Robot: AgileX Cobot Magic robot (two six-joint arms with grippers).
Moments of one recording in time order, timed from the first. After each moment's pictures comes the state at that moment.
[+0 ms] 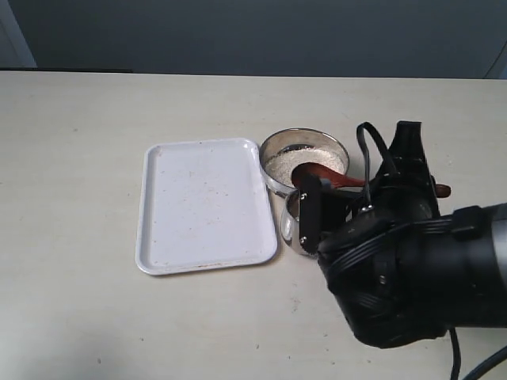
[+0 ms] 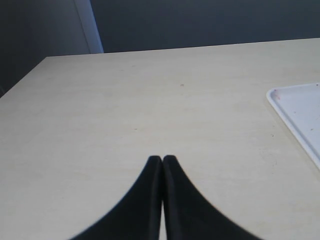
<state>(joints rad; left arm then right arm) -0.06 0.05 0.01 0.07 0.30 0.01 1.21 1.65 -0.72 -1.19 1.21 0.49</state>
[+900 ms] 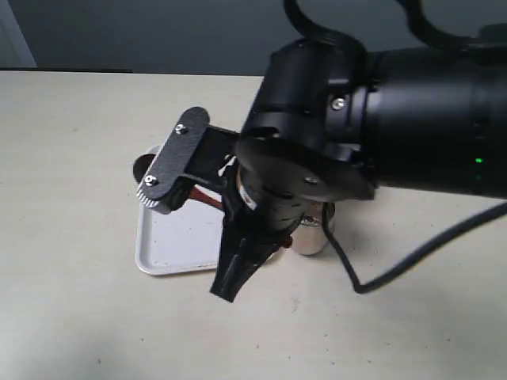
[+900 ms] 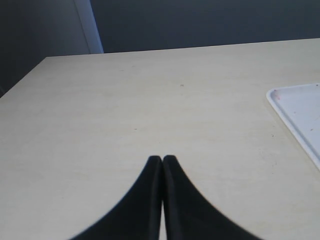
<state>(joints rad) -0.06 0.05 0.01 0.07 0.30 0.01 1.21 1.64 -1.19 -0.35 0.93 0.05</state>
